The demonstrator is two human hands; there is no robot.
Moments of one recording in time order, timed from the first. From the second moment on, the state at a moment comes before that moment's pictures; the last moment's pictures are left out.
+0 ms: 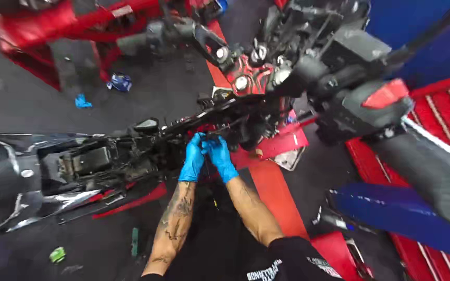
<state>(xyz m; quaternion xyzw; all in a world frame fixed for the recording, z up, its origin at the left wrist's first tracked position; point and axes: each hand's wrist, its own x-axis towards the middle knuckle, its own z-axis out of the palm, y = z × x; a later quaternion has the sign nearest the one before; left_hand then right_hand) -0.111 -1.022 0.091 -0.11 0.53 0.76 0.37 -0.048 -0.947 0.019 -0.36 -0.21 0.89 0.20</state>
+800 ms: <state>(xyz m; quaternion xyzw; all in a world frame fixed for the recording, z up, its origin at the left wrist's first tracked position) -0.114 -1.030 0.087 -0.12 0.55 0.73 0.39 -0.056 -0.942 0.039 -0.35 -0.16 0.91 0.13</state>
